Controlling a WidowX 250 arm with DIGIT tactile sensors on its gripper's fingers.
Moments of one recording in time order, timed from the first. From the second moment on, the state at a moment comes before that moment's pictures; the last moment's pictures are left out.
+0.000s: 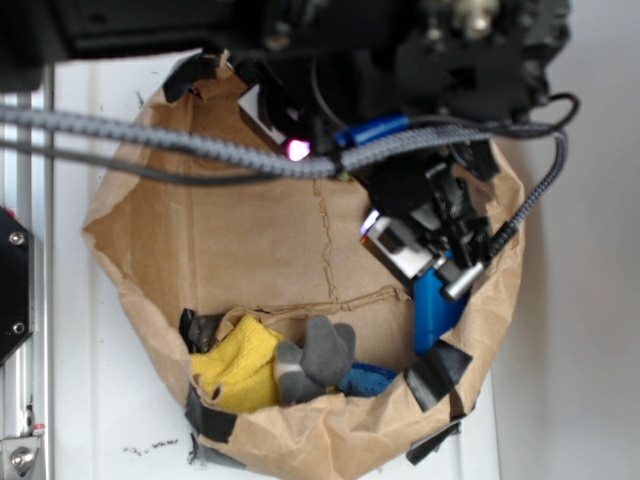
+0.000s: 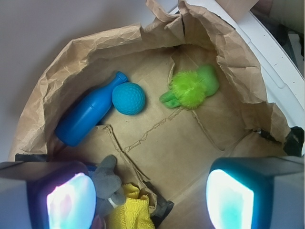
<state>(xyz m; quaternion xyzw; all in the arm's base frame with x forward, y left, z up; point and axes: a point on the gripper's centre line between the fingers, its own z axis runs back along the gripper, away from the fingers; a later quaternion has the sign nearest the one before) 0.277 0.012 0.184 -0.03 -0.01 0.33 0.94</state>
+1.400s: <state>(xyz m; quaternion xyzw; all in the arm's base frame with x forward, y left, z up) 0.300 0.027 0.167 -0.03 -0.05 -0.06 1.00</state>
